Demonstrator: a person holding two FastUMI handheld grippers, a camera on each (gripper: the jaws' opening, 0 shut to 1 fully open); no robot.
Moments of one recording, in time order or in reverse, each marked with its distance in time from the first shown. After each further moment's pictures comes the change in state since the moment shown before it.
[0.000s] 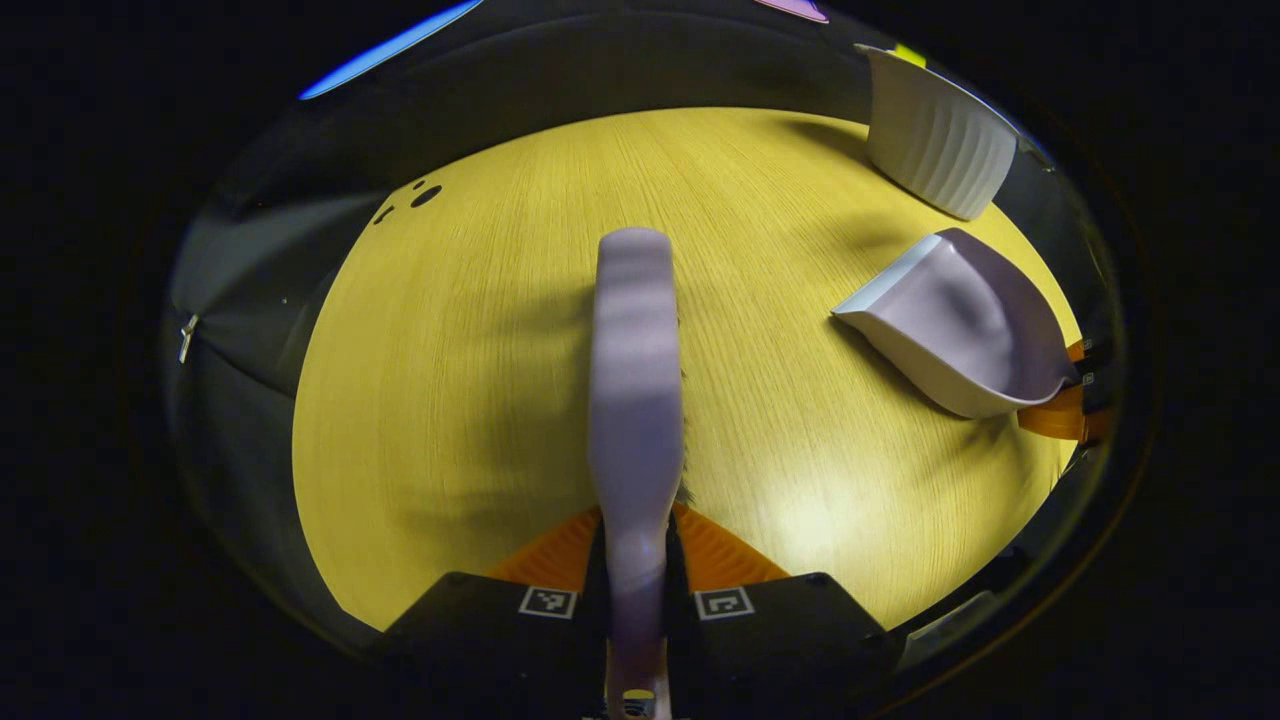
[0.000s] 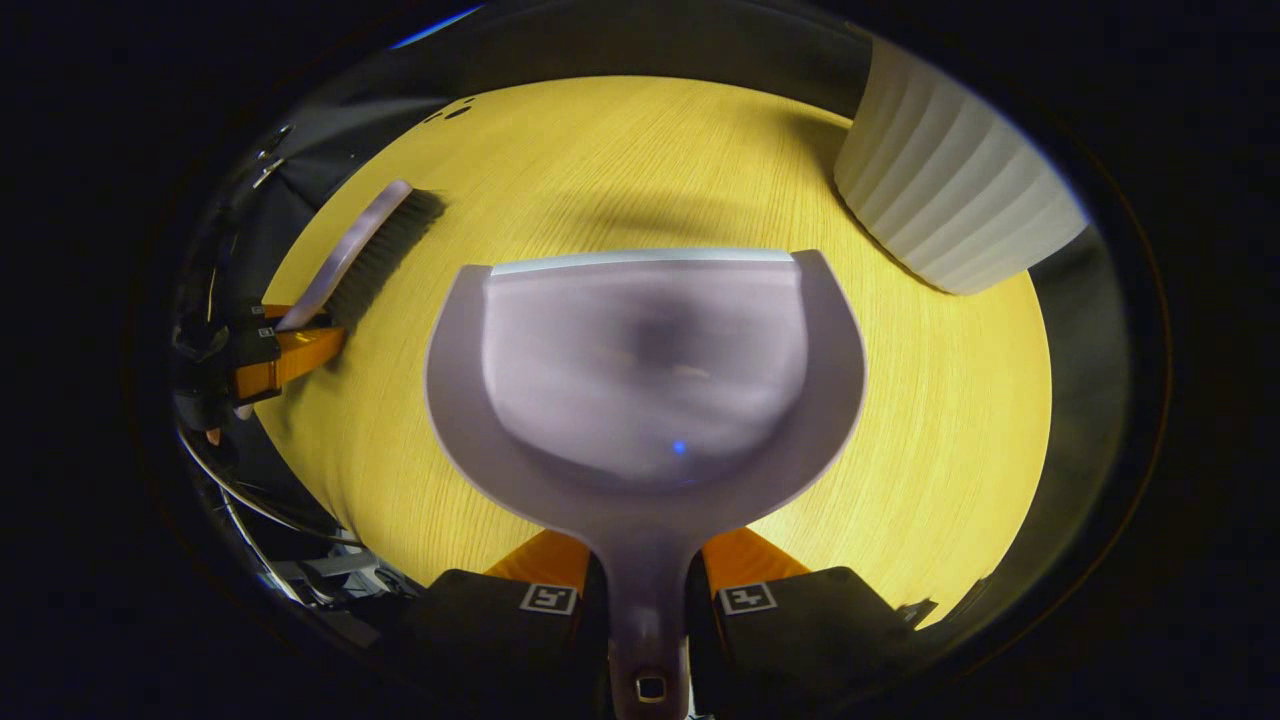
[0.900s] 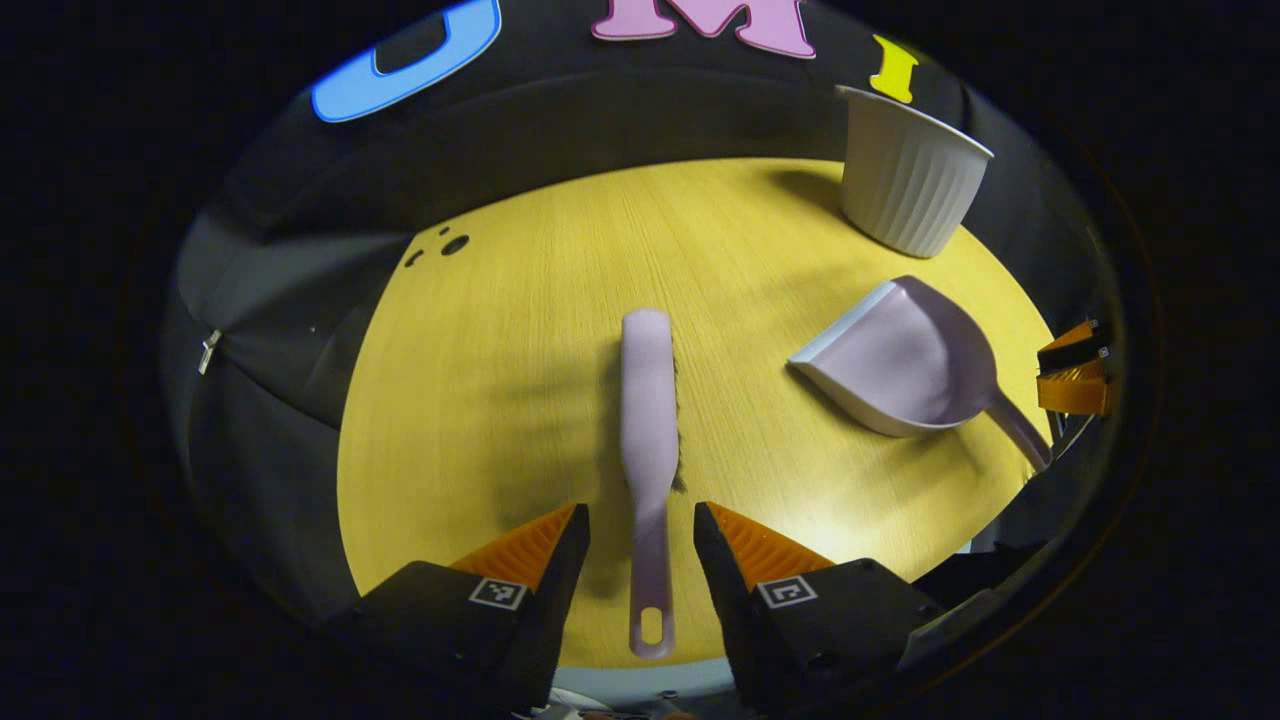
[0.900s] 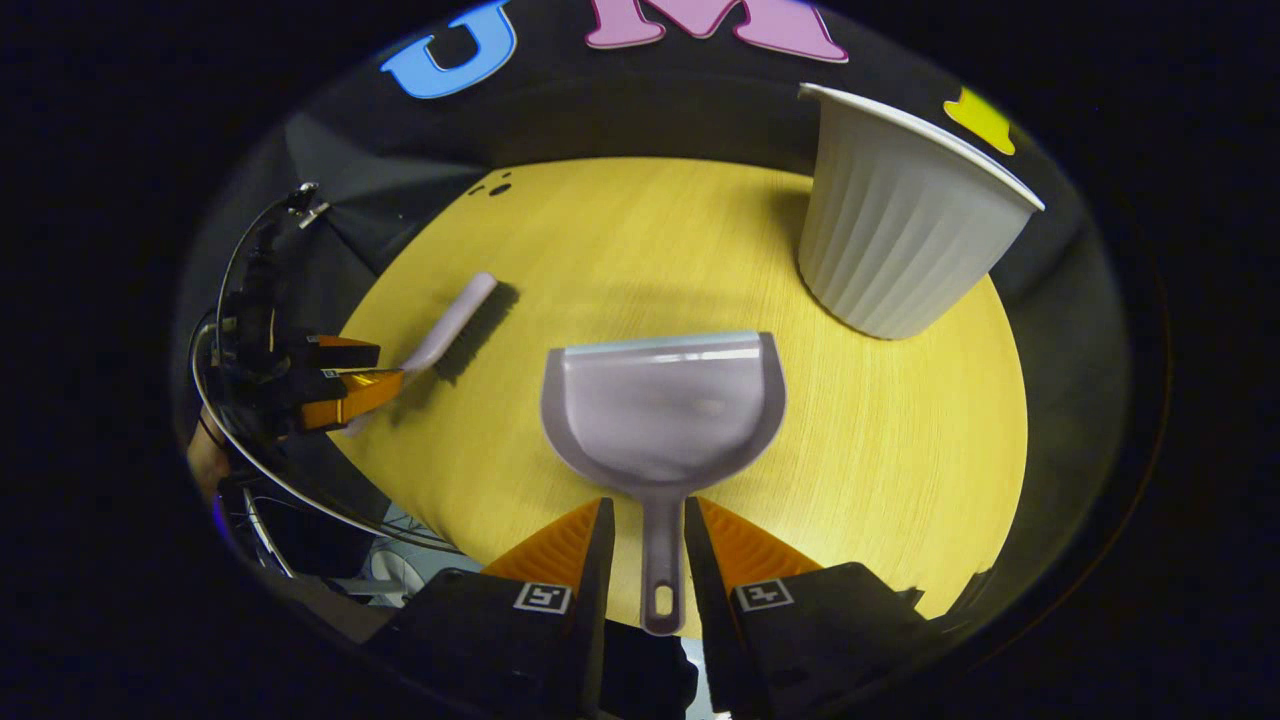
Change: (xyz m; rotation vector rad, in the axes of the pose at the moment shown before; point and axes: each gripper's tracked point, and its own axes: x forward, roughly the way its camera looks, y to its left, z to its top) left arm -0.092 0.008 0.025 -0.023 -0.184 -0.005; right arm -0.117 0.013 0.023 0.025 -0.267 0.113
